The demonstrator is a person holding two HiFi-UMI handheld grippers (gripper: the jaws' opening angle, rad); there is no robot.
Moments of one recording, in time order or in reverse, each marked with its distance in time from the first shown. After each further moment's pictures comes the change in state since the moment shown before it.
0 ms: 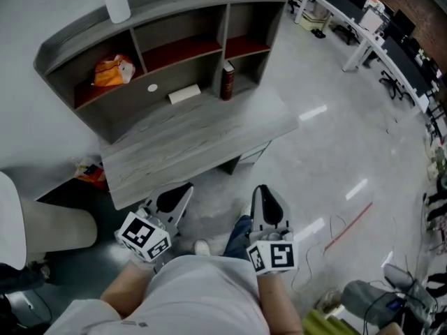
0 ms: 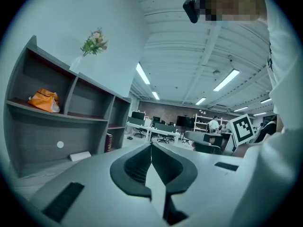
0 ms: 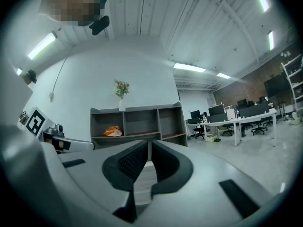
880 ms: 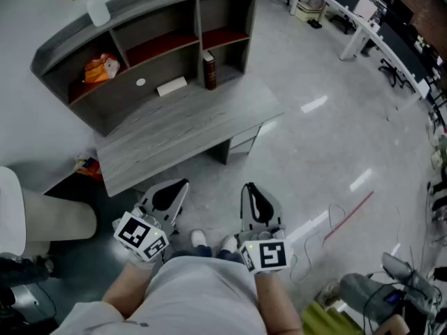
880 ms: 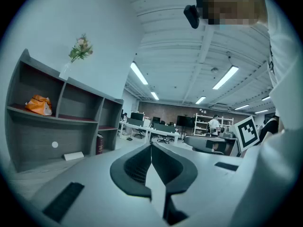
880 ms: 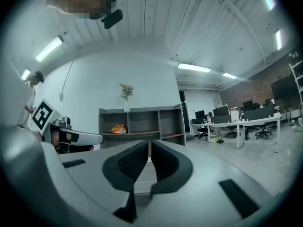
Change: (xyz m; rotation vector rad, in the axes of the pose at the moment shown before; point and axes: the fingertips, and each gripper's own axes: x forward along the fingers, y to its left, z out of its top) left arm 0.024 -0.102 0.010 0.019 -0.009 0.015; right arm -0.076 -0.040 0.018 -0.063 0.034 0.064
